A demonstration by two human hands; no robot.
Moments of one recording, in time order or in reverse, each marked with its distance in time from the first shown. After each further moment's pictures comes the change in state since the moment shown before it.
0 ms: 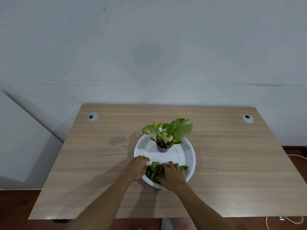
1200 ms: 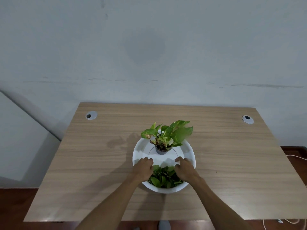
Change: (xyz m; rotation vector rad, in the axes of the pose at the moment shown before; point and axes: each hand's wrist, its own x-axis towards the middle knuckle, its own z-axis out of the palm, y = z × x) left_hand 0.011 0.033 0.000 -0.143 -0.049 -0.141; right_hand 0.017 0.052 -0.039 0.435 -0.009 0.095
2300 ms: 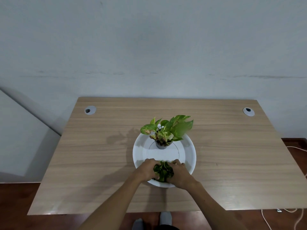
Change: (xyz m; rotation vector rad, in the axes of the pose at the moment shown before) left_hand -0.005 0.004 0.022 -0.186 -0.175 0.068; right_hand -0.016 0.011 0.047 -0.161 -0.112 -0.160
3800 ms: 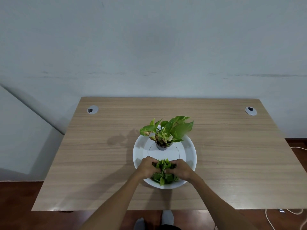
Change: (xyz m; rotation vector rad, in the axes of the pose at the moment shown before) left_hand -0.006 0.003 0.003 -0.364 0.123 -0.071; right_hand 0.005 0.002 -0.019 0.503 -0.058 0.002
